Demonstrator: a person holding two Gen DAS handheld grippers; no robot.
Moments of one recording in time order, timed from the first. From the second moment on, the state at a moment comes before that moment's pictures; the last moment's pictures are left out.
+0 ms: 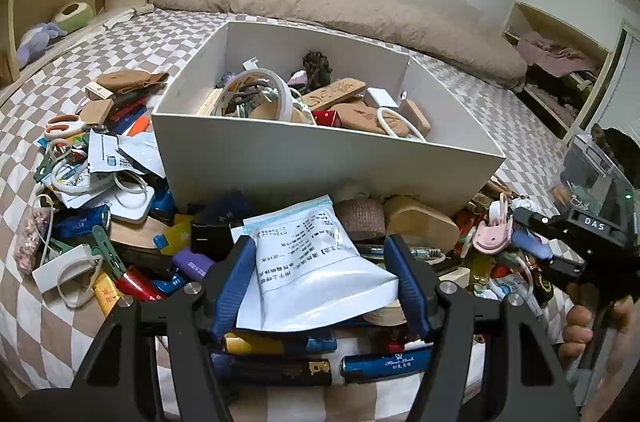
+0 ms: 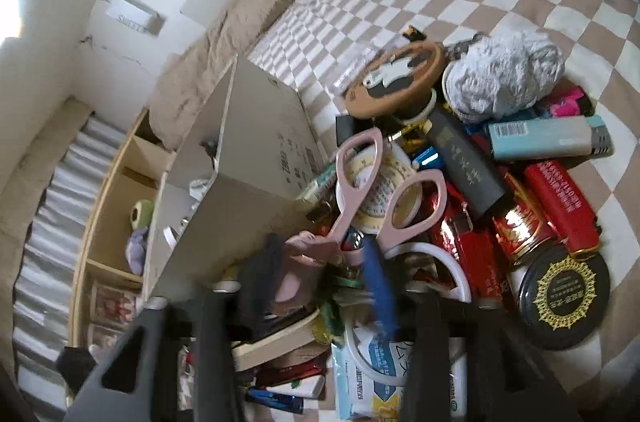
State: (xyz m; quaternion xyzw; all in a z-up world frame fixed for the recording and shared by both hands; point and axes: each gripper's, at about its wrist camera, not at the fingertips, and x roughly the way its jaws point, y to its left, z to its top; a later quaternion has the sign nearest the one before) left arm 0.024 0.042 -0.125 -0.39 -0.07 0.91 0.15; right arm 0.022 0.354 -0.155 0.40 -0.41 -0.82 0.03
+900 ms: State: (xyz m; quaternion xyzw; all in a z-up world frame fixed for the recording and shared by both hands) left arm 0.029 0.039 -0.118 -0.38 -0.07 0.91 0.16; right arm 0.010 0.348 -0.164 0.40 -0.41 -0.82 0.04
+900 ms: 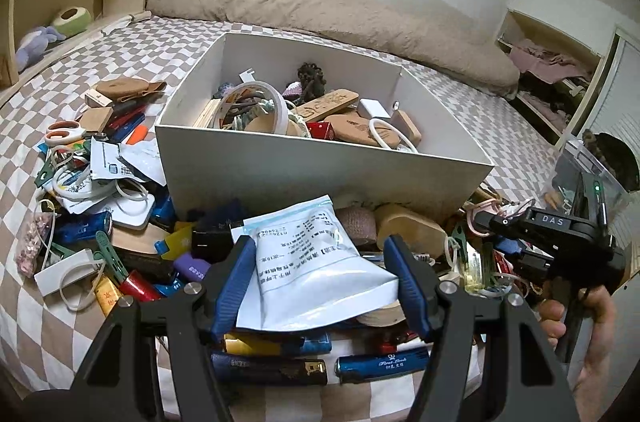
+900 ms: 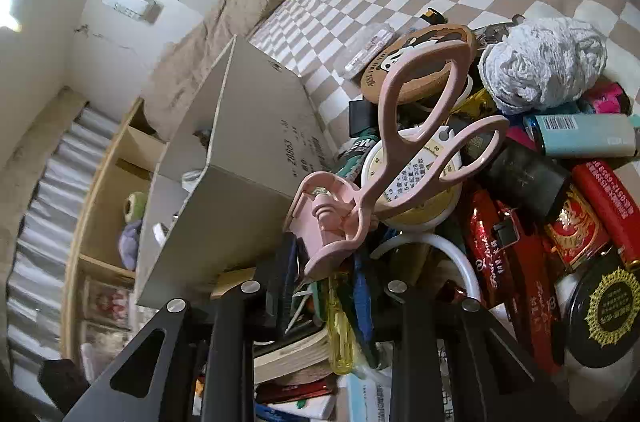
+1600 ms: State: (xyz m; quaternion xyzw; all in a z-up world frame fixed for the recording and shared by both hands) left arm 0.035 0.031 -0.094 -0.34 -0.08 0.92 0.16; right arm 0.039 0.349 -0.116 0.32 -0.45 -0.83 0.11
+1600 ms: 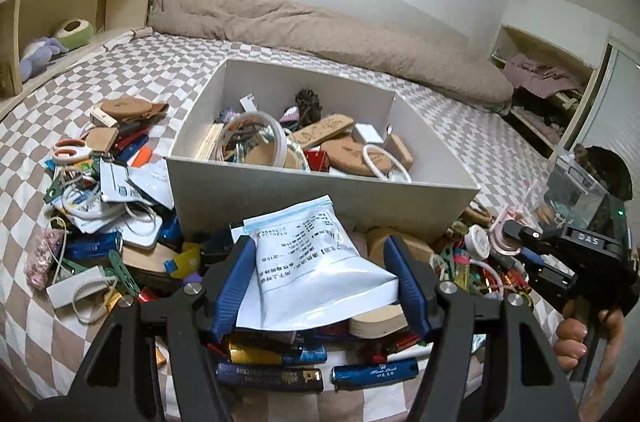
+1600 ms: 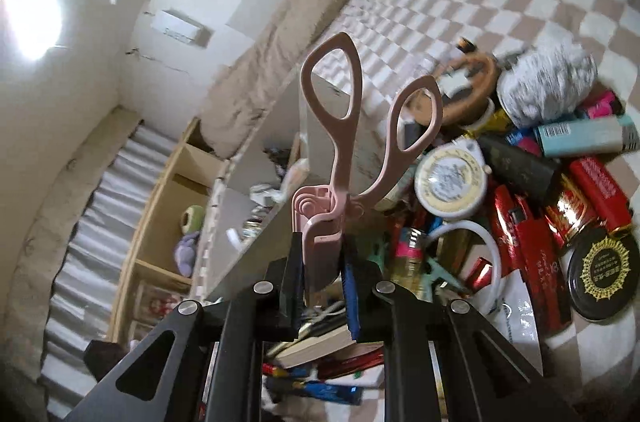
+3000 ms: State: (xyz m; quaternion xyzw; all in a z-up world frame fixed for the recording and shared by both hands) left arm -0.170 0.045 -0.009 -0.31 -0.09 0.93 0.17; right arm -0.075 0.303 0.030 0.22 -0.34 -0.88 0.26
